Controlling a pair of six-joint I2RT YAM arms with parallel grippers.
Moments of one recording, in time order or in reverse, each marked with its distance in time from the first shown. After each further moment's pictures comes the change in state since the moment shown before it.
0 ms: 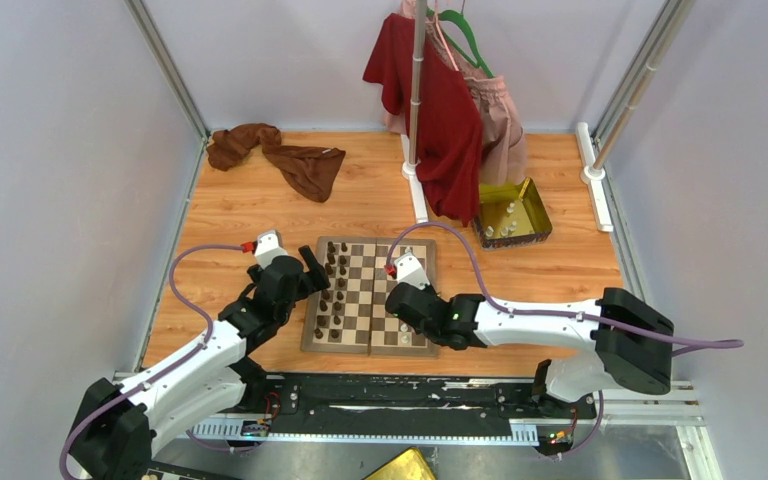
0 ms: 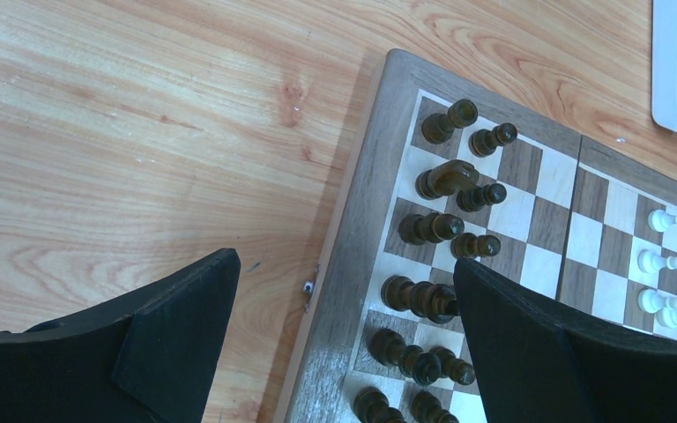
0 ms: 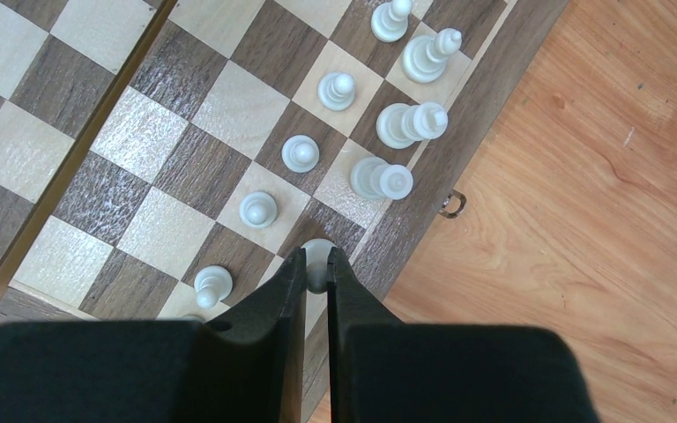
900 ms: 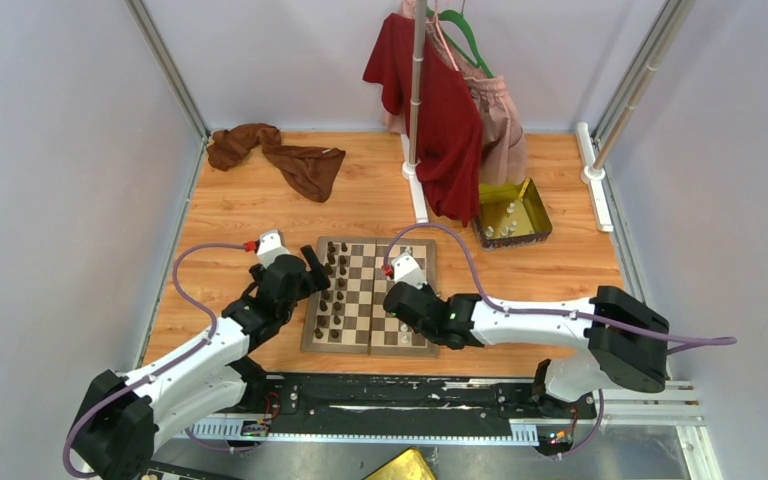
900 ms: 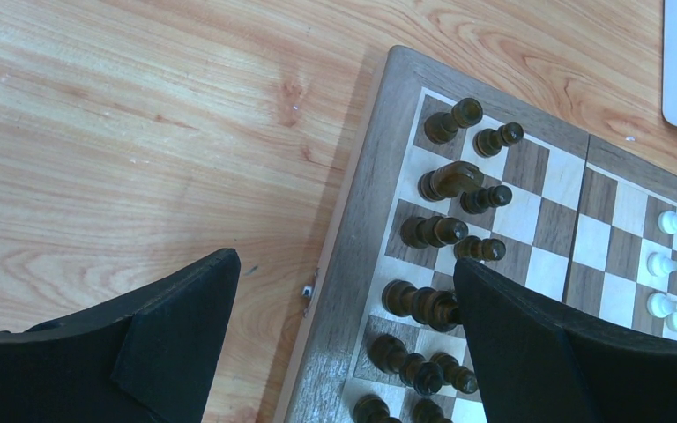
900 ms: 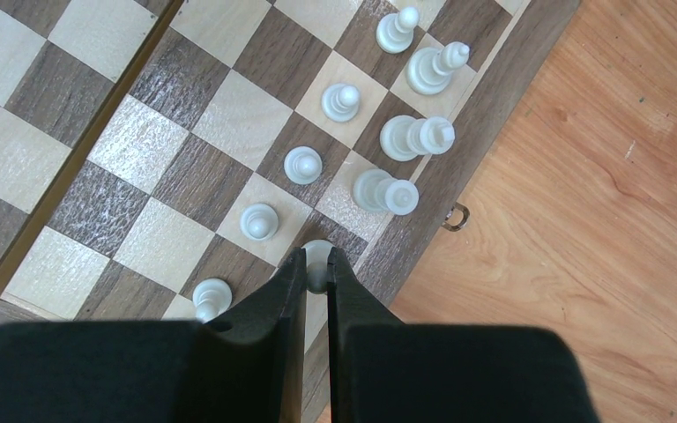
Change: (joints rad) left arm 0.000 0.042 0.000 0.029 0.000 0.000; right arm -0.008 0.026 0.000 0.029 0.000 -0.027
